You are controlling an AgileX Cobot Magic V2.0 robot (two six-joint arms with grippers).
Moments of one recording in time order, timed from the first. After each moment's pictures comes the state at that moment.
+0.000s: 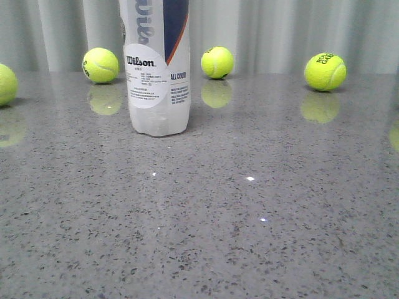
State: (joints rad) left arm -0.04 -0.01 0.00 0.00 0.15 0.02; right arm -0.10 0.03 0.03 -0.09 -0.03 0.11
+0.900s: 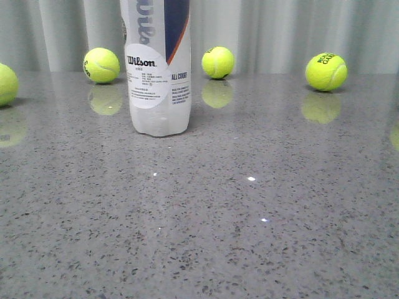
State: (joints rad) left arm -0.04 -0.01 0.00 0.00 0.15 0.02; right arm -0.10 -0.01 0.03 -0.07 0.04 0.10
